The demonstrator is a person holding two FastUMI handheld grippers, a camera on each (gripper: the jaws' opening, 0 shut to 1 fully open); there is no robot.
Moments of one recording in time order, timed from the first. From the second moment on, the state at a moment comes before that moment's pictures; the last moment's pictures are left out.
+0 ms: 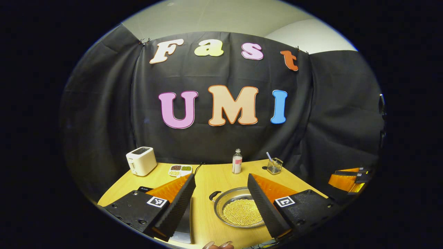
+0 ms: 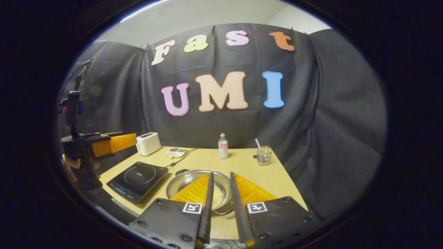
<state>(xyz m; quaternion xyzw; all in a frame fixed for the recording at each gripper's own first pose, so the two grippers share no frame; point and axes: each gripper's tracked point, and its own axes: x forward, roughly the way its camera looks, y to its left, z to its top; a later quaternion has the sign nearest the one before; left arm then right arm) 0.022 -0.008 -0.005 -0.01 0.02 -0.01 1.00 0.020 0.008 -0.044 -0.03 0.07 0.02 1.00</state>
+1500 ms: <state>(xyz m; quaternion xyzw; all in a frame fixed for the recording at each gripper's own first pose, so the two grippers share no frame) 0.027 0.008 -0.056 -0.01 0.07 0.04 1.00 0.043 0.023 -0.191 -0.01 0.24 0.10 0.97</state>
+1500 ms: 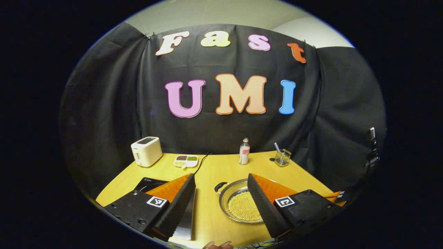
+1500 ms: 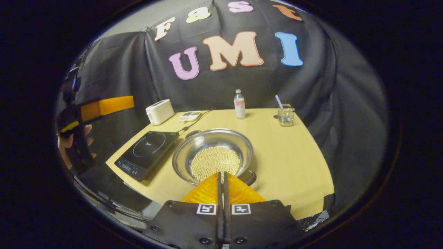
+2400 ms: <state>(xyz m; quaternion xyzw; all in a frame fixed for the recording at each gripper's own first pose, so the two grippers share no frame) 0.009 0.029 -0.094 -0.03 0.12 0.14 0.98 0.068 0.025 -0.296 -0.04 0.36 0.20 0.91</state>
